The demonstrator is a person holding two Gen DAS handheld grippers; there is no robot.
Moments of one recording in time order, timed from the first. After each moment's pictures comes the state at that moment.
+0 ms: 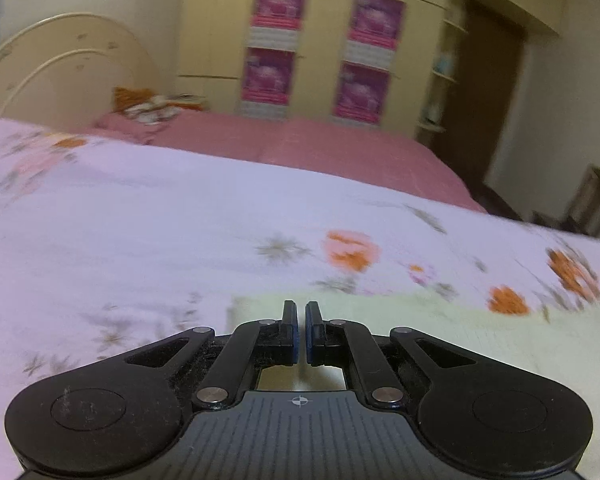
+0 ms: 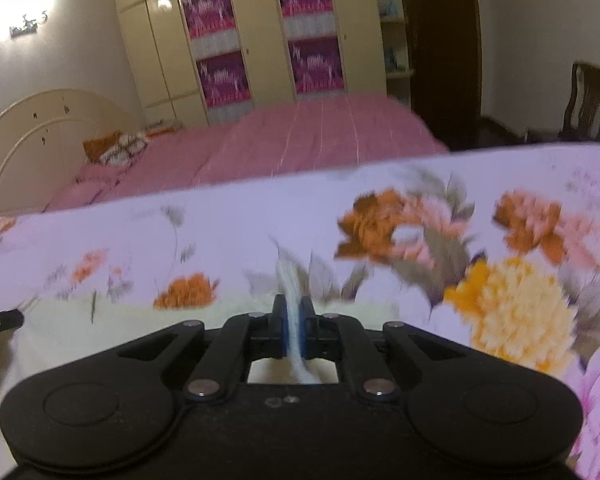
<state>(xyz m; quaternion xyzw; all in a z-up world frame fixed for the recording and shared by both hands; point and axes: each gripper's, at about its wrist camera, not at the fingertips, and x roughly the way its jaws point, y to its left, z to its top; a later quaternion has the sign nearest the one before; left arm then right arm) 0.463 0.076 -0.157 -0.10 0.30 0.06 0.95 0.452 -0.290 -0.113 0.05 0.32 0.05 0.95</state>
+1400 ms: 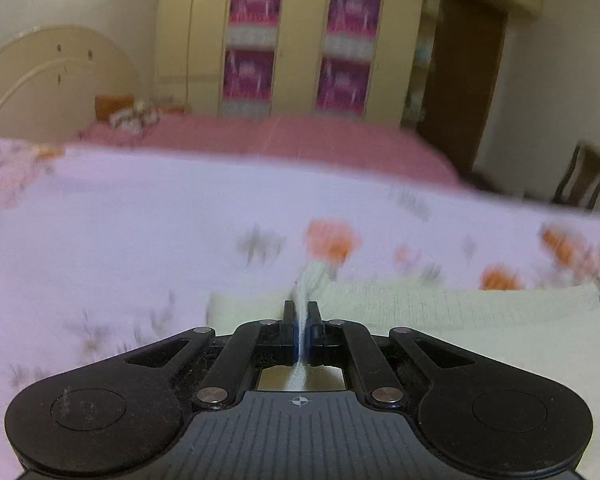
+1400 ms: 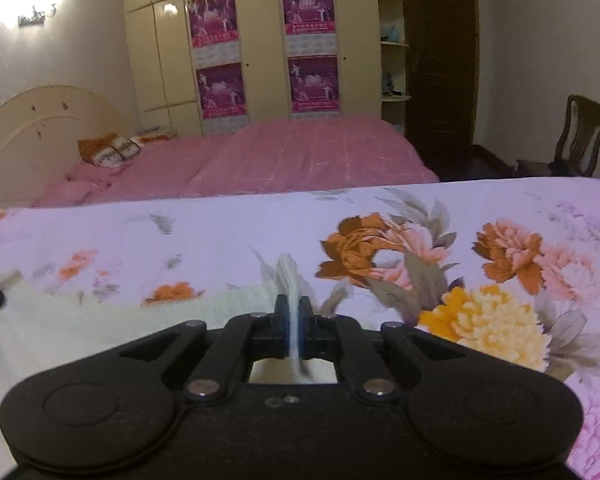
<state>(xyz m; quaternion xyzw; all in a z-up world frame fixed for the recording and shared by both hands) 0.475 0.058 -0.166 -0.04 0.33 0.02 0.94 0.456 -0.294 -0.121 0.00 0.32 0.03 0.95</state>
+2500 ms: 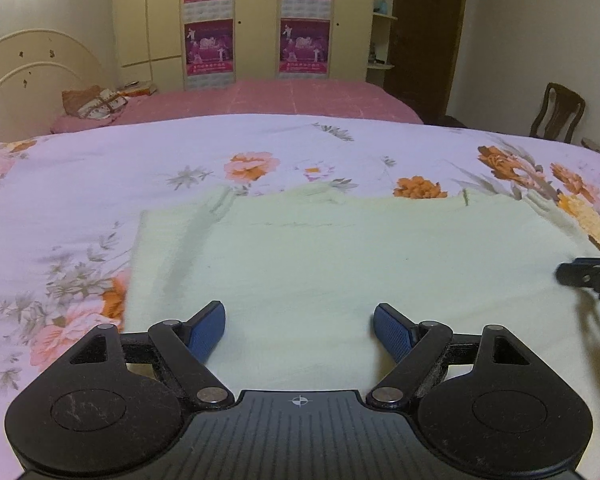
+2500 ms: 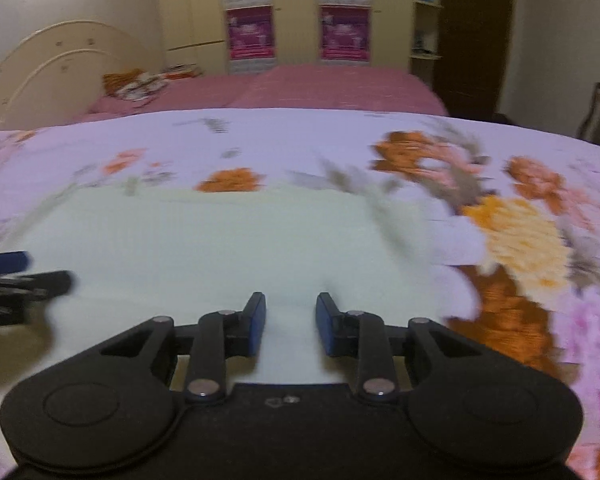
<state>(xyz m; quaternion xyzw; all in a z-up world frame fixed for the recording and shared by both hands) 0.412 -0.001 -0.158 0.00 0.36 -0.02 0.93 0.397 -0.270 -0.141 -0.03 0.38 0.05 0.93</state>
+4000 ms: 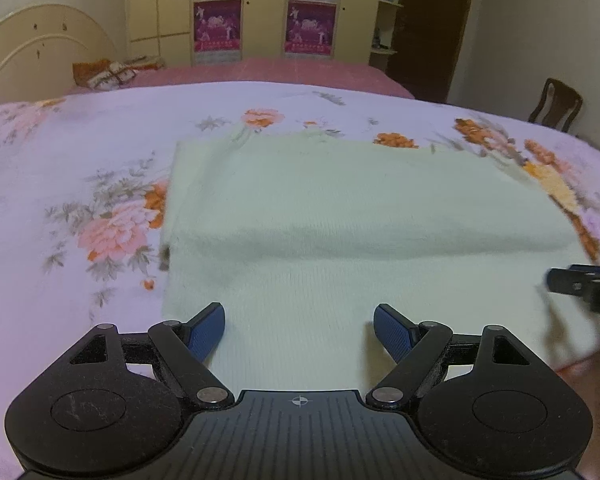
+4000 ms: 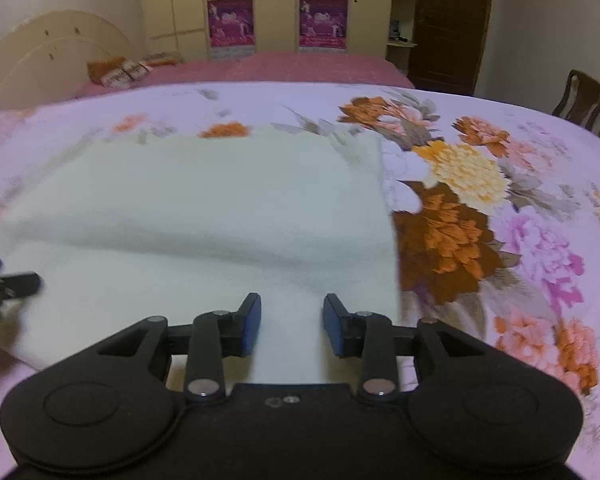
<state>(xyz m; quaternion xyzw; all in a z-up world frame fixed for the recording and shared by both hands) 0.319 0.007 -0.146 -0.03 0.39 -0.03 0.92 0.307 -0.257 -0.134 -0.02 0.39 0.05 0.92</state>
